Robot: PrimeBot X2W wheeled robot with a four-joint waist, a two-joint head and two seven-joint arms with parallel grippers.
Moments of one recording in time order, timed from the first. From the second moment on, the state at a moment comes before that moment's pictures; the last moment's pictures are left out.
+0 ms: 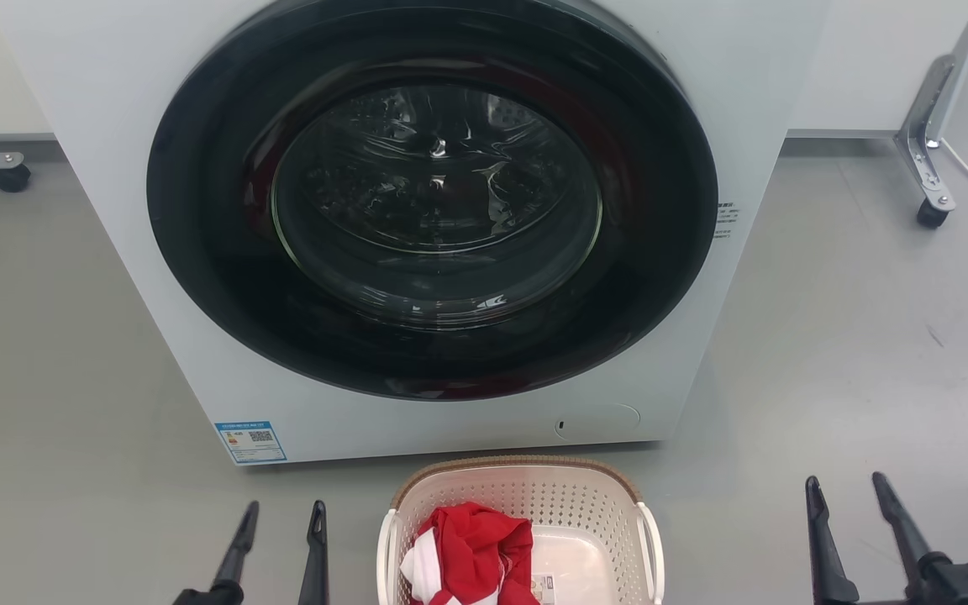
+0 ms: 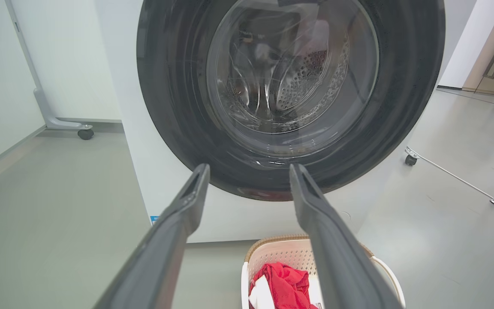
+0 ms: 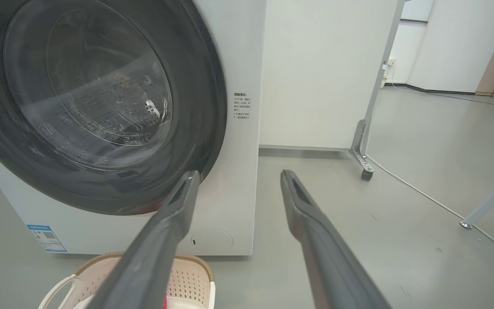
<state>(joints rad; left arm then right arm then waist) 0.11 0.12 -0.25 0.06 -0.30 0.12 -0.19 0.10 -0.23 0.19 0.07 0.25 -0.12 -0.25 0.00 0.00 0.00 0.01</state>
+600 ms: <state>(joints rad) 0.12 0.11 -0.21 0.13 -0.45 0.10 -0.16 0.10 -0.18 0.16 0.15 0.40 -0.10 -0.20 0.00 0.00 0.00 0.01</state>
